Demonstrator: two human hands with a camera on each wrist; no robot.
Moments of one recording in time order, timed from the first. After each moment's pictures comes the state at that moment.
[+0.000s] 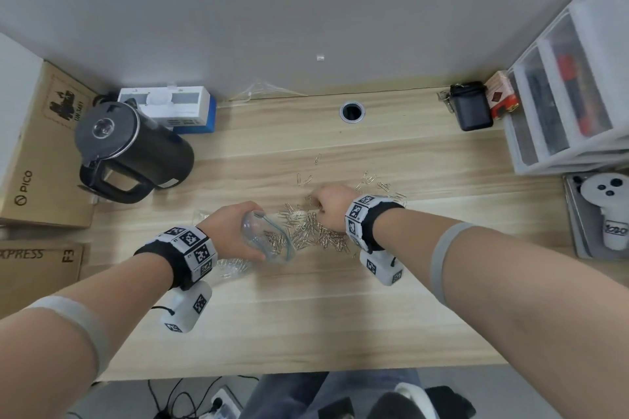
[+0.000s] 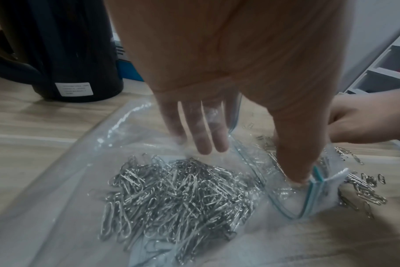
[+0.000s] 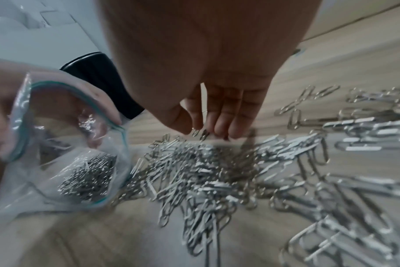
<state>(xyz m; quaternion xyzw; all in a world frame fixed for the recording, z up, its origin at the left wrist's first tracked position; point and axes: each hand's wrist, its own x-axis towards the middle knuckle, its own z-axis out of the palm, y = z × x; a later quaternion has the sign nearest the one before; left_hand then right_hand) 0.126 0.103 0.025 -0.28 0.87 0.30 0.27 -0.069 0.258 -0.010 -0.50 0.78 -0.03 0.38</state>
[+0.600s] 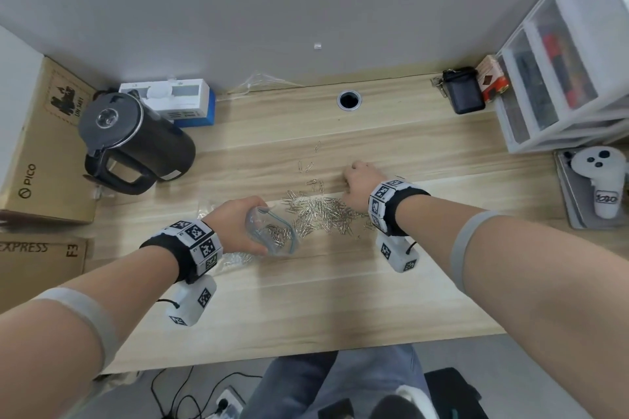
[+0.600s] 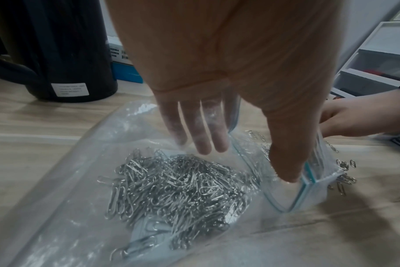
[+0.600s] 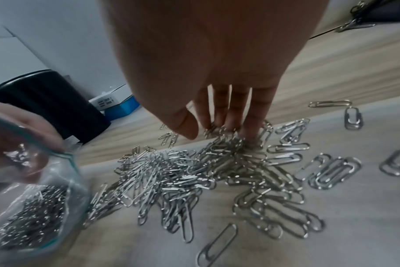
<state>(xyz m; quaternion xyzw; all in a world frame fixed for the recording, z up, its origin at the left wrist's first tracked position) 0.143 0.108 0.019 -0.26 0.88 0.28 0.28 -0.081 0.290 -0.016 -0.41 0.85 -0.01 0.34</state>
